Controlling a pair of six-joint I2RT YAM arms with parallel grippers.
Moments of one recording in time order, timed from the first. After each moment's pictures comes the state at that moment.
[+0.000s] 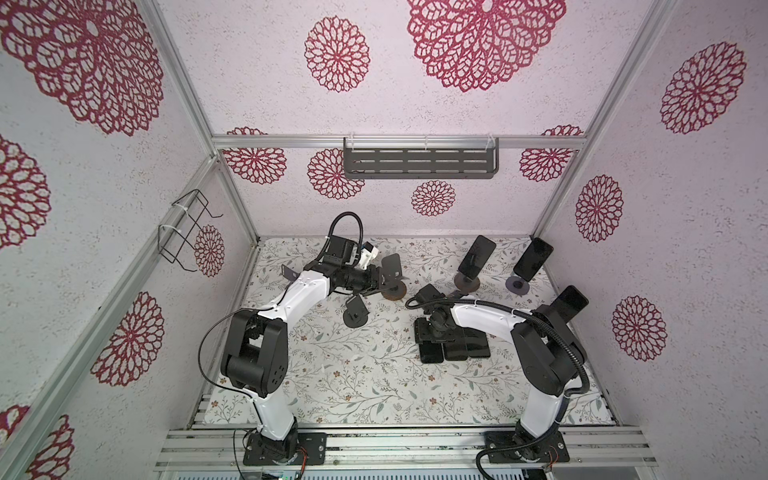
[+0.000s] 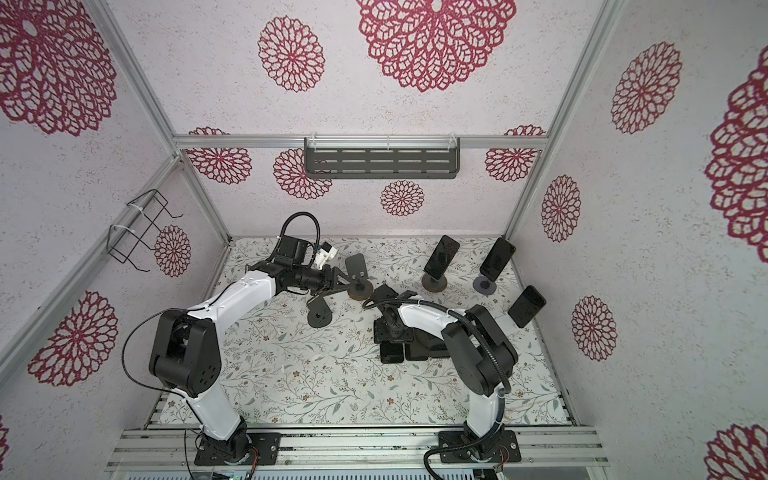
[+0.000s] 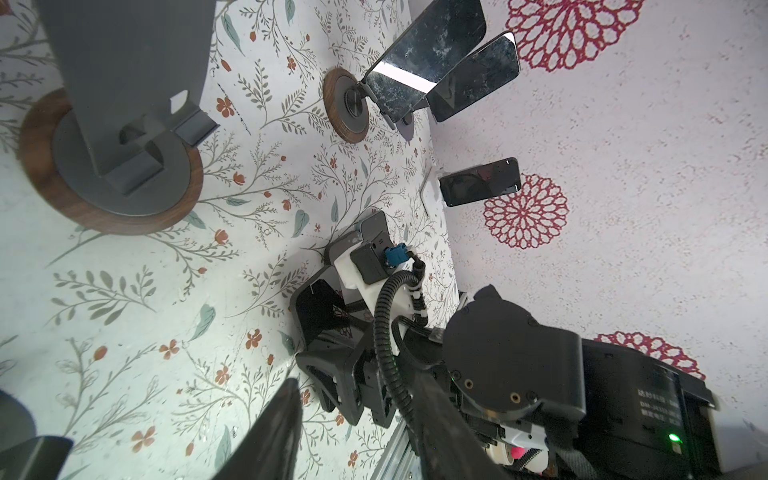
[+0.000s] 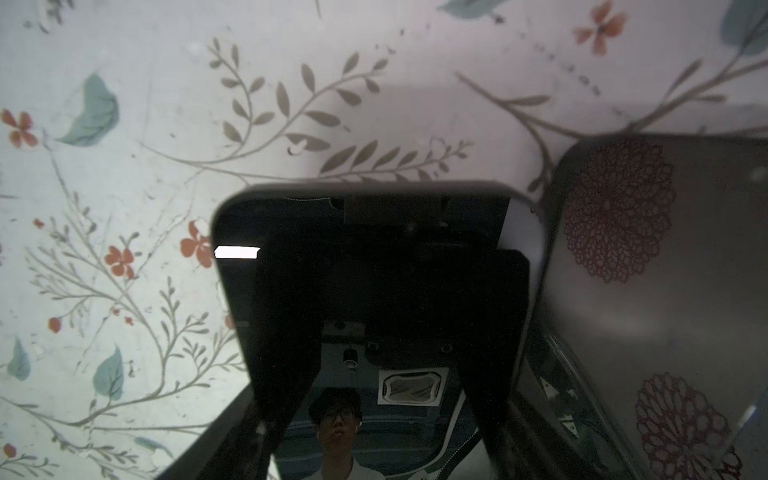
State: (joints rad) left arm -0.34 1.79 1.38 -0.43 0.79 -0.49; right arm 0.68 1.83 1.19 -0.72 0.01 0.61
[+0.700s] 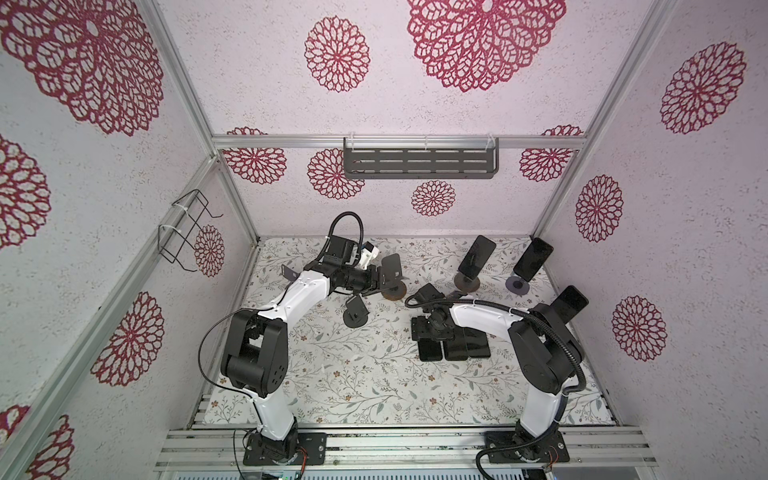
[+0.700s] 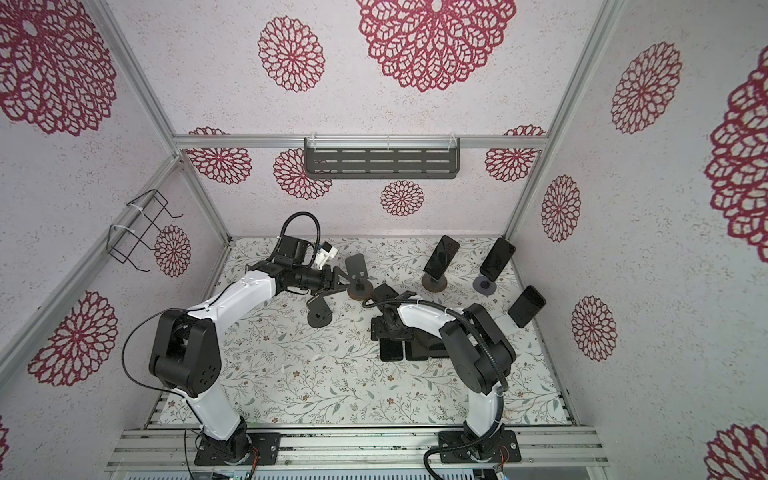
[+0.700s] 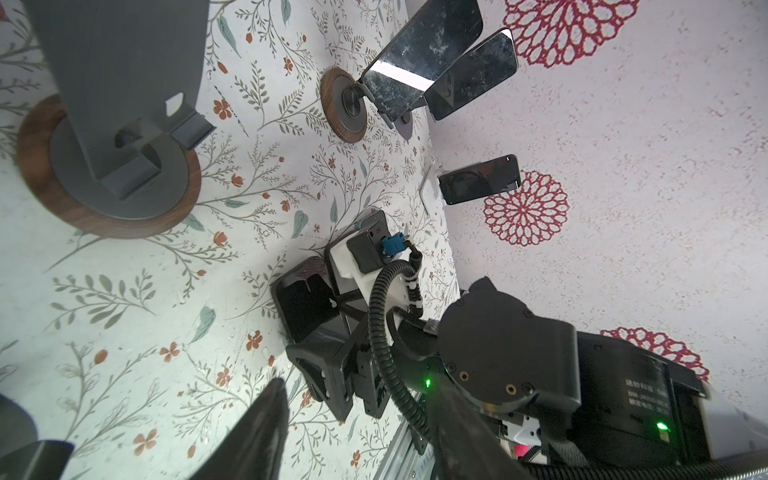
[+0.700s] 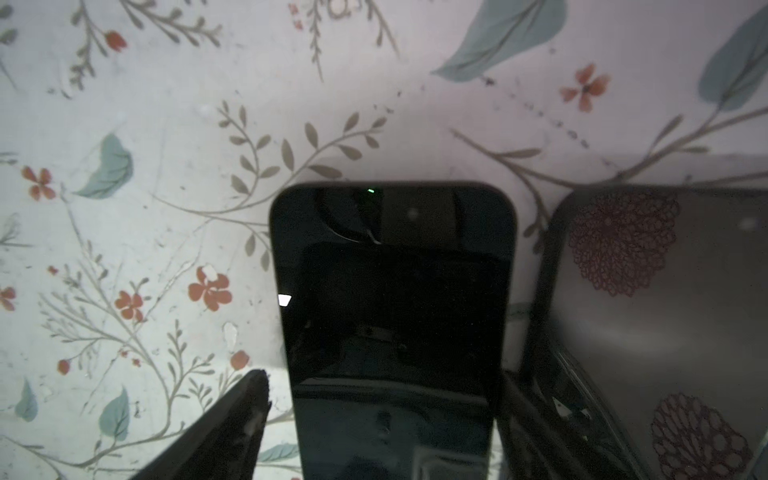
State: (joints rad) left arm -0.34 1.79 1.38 -0.43 0.80 -0.47; right arm 0.68 1.85 1.19 -0.66 0.03 0.63
